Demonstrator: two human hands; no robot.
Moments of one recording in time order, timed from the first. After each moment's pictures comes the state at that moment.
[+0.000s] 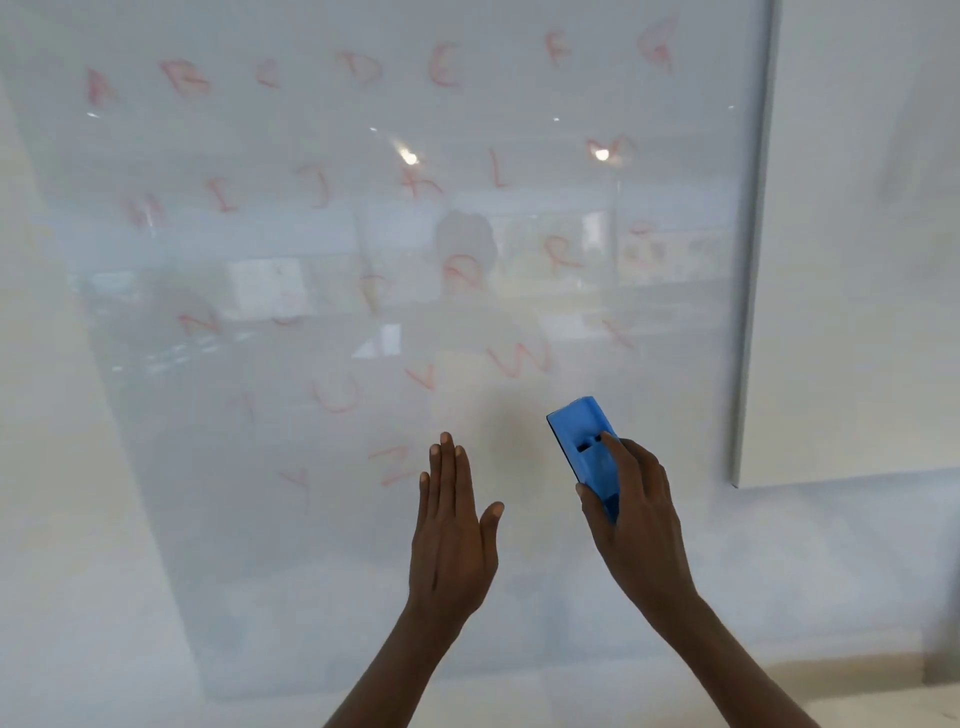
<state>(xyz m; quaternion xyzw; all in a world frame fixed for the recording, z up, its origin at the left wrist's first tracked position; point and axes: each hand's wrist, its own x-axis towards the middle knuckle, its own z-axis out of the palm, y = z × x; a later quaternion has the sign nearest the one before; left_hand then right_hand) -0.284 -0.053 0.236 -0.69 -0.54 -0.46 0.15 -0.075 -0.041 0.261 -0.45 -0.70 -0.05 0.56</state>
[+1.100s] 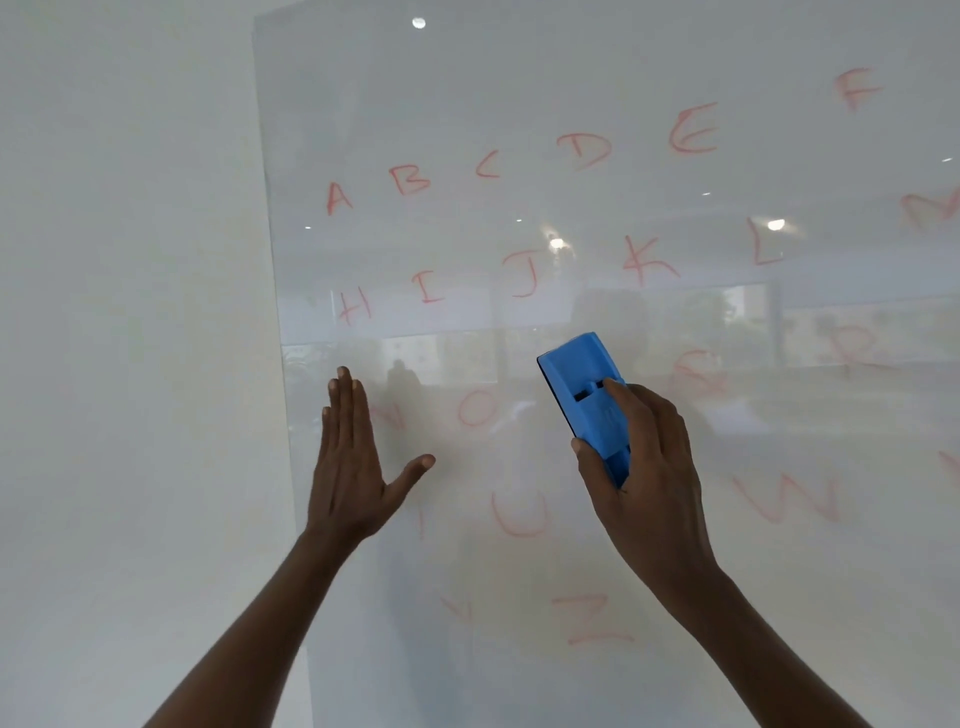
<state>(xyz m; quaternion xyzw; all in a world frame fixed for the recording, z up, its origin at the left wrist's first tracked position) -0.625 0.008 0.406 -0.58 -0.59 -0.43 0.38 -0.312 0.046 0.417 -0.23 -0.70 -0.07 0.67</state>
